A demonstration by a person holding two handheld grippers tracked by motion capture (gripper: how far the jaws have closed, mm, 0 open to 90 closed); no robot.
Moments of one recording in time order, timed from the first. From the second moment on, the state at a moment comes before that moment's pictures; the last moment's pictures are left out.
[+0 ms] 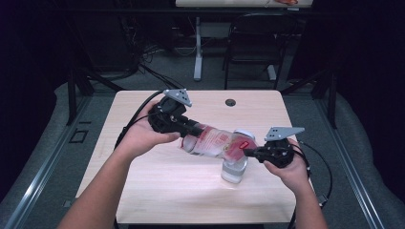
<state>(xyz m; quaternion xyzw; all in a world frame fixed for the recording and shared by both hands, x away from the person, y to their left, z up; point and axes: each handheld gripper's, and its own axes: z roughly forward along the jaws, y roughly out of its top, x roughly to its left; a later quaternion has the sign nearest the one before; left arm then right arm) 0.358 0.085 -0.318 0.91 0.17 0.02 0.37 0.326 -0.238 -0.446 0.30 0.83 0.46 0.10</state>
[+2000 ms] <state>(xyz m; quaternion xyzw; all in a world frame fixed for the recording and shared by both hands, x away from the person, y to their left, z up) 0.355 0.073 -0.315 0.92 0.15 0.03 0.37 0.326 -0.239 -0.445 0.30 0.84 0.45 0.09</state>
